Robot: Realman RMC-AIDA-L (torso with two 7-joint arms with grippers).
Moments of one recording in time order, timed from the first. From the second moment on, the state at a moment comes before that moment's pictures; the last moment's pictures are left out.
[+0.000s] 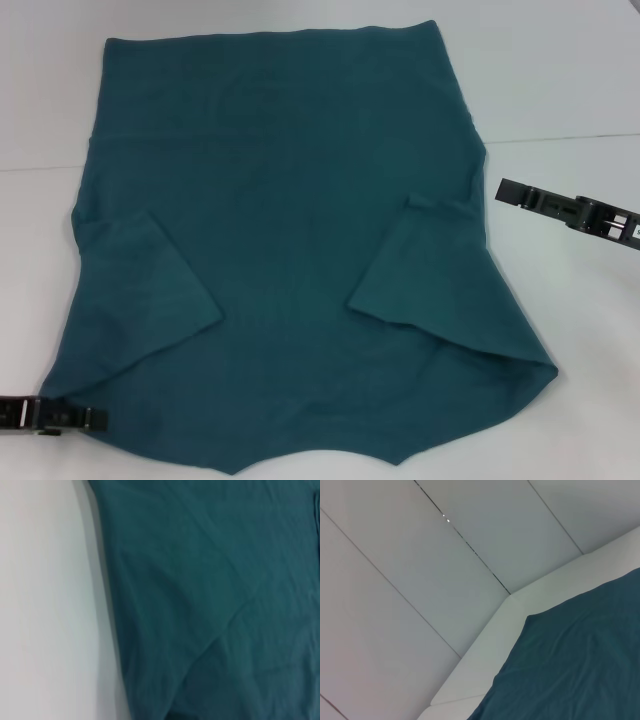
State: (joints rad) left arm -0.55 -2.08 0.49 0.94 2.67 1.62 -2.27; right arm 0.49 2.01 -0.49 -0.58 -1.83 -1.46 1.81
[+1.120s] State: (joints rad) left arm -0.54 -2.08 0.50 0.95 2.67 1.59 -2.29; right arm 0.47 2.01 -0.48 -0.58 -1.83 -1.47 1.81
